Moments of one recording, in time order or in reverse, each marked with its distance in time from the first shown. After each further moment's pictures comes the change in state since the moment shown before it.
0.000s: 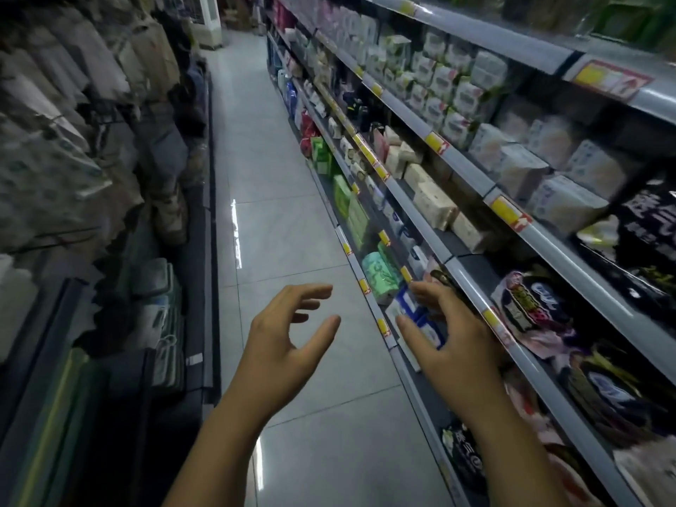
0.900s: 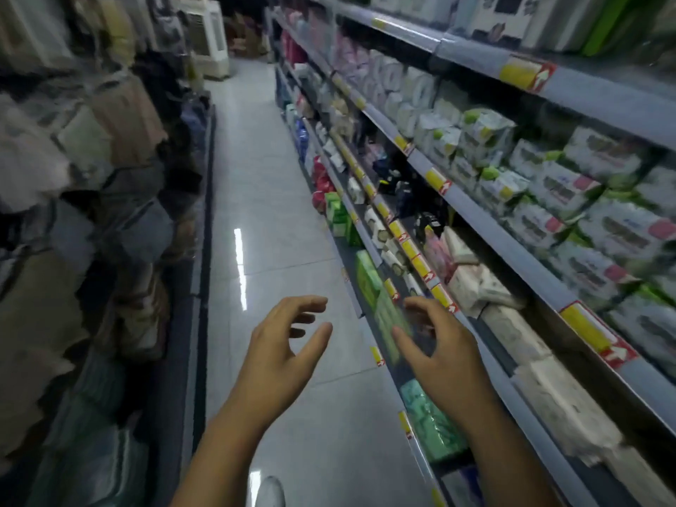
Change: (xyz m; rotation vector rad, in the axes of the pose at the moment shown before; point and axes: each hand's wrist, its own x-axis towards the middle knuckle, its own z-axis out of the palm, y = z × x) left_hand 0.591 -0.218 -0.031 0.028 0.004 -0.051; right_hand 0.608 0.058 0.186 -0.065 -0.040 0.055
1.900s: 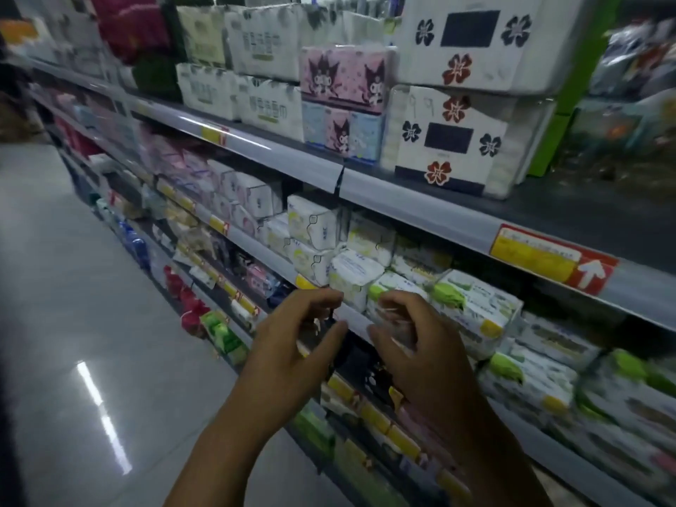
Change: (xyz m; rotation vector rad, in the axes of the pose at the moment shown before) left_hand 0.536 0.017 0.083 -0.170 -0.460 0.431; right_hand 0.436 -0.019 -0.029 -0.125 0.499 0.091
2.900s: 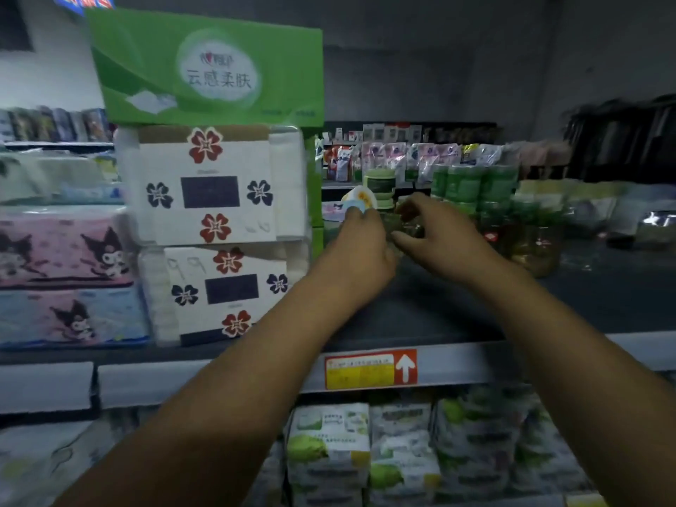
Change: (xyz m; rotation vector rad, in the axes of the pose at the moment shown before) left_hand 0.244 0.217 0.166 0.232 -0.492 0.708; right_hand 0.121 -0.016 -0.274 -0.760 0.528 0.235
